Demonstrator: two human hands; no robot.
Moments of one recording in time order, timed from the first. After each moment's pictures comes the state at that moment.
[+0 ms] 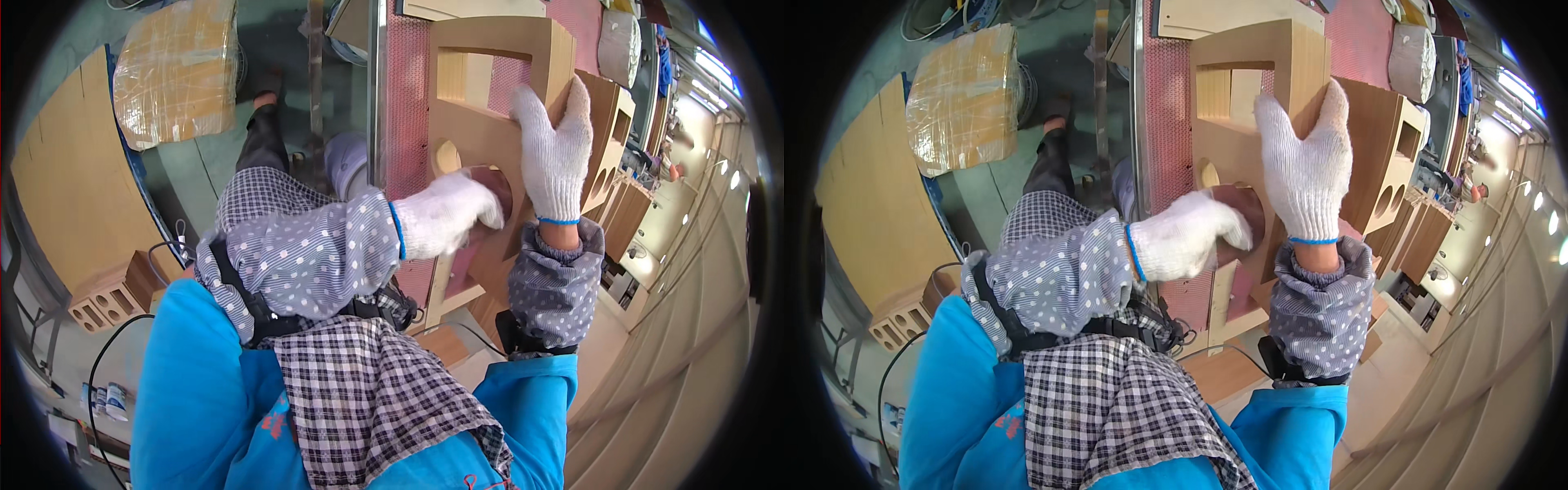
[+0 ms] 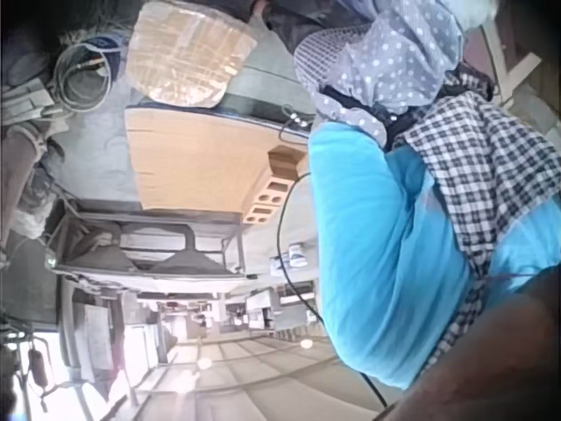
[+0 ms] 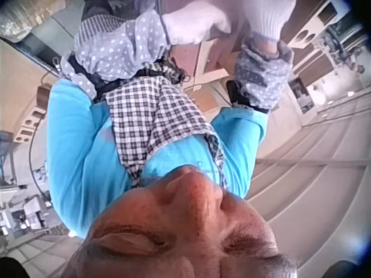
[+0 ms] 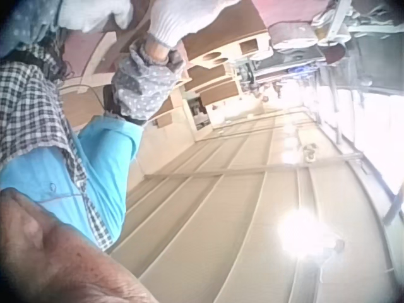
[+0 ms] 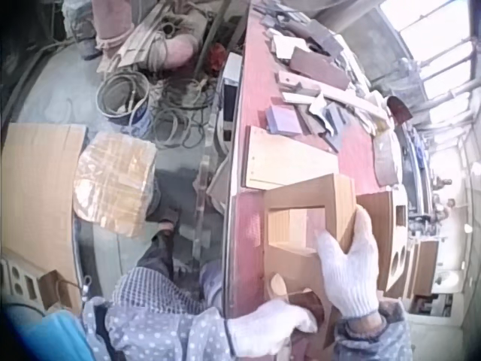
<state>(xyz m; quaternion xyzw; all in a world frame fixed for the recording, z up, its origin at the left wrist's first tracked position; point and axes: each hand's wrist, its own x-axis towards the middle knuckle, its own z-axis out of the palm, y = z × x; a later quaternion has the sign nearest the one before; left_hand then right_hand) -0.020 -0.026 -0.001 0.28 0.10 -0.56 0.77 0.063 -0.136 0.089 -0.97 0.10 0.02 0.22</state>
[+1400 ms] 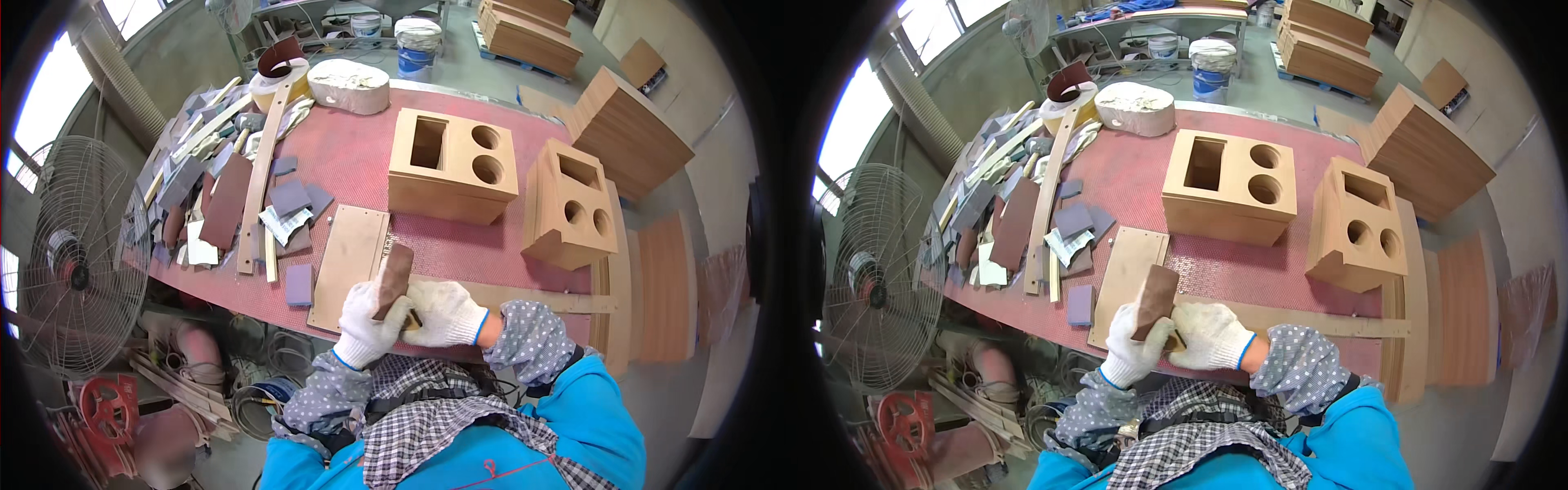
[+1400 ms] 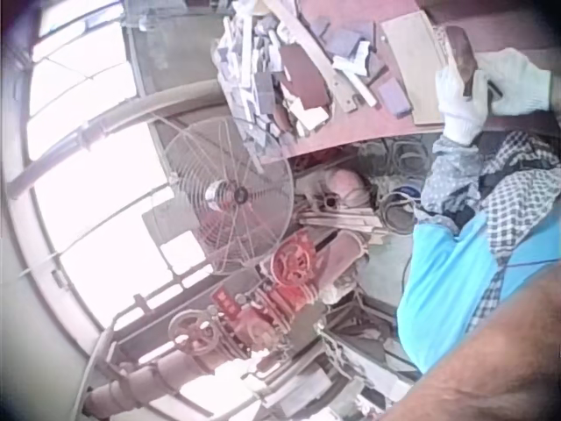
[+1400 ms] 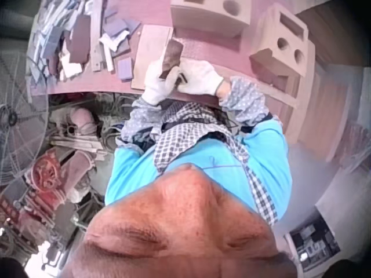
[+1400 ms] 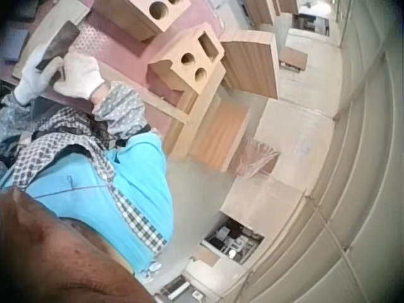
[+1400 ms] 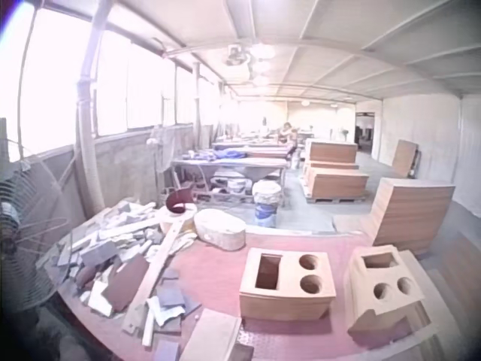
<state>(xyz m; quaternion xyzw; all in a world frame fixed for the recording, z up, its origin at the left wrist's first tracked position) 0.220 -0.042 0.061 0.62 -0.61 -0.11 0.47 0.057 -0.158 0.099 -0.93 0.21 -0.02 0.31</state>
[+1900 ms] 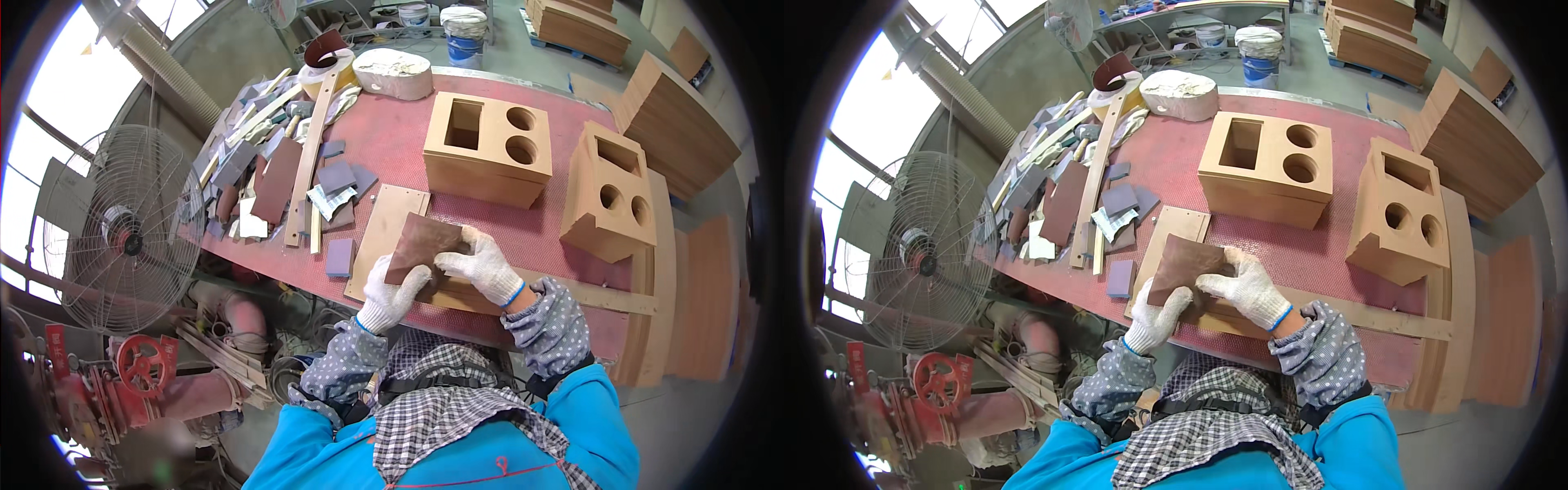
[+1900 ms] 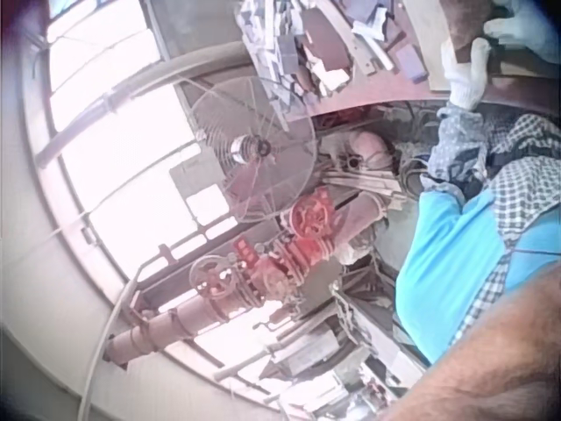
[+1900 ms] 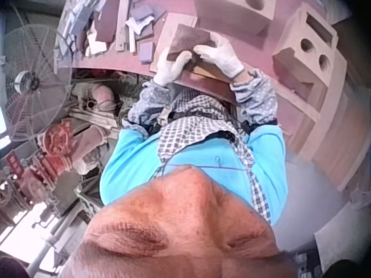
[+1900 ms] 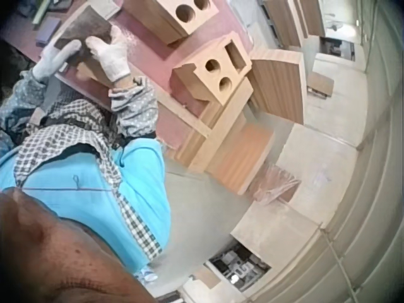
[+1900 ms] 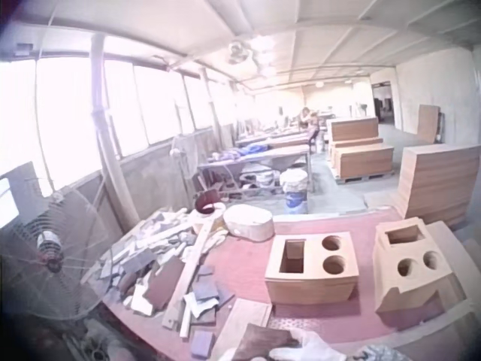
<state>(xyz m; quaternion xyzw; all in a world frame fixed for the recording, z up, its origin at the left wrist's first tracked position) 0.222 -0.038 0.054 0.65 -0.46 -0.28 0.55 0.050 -0.186 0.084 -0.56 0.26 -0.20 0.76</state>
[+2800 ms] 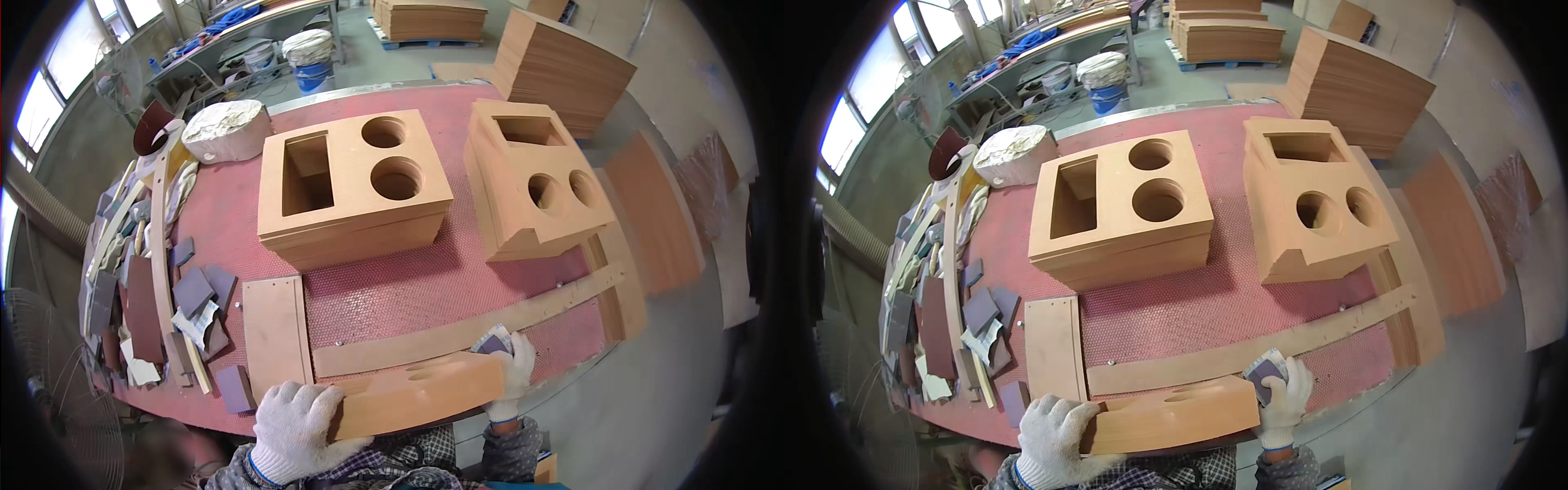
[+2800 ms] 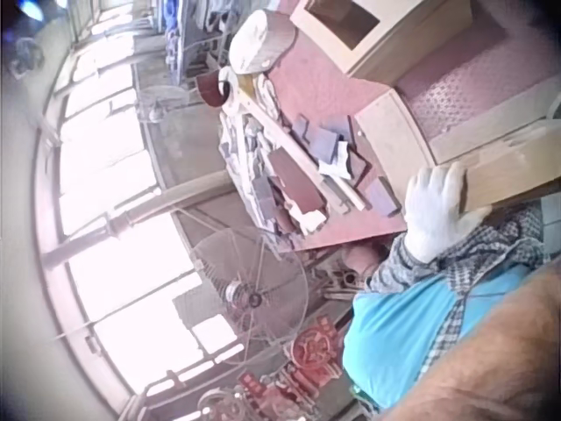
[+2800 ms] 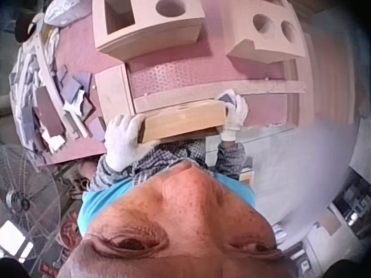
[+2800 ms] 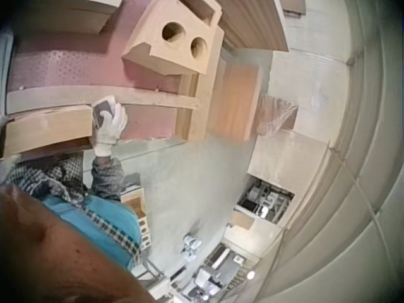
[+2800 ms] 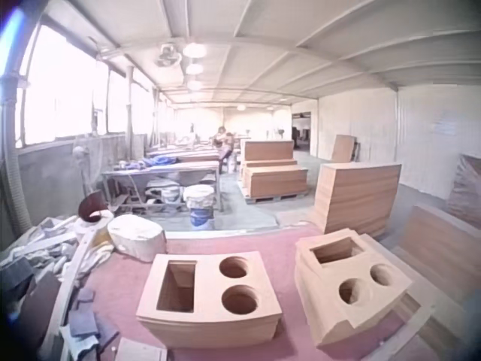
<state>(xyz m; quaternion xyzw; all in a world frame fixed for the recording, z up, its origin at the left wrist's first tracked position) 0.244 -0.086 0.098 0.55 -0.81 -0.14 0.11 -0.124 -0.096 -0.120 -0.69 0.65 -0.30 -0.07</state>
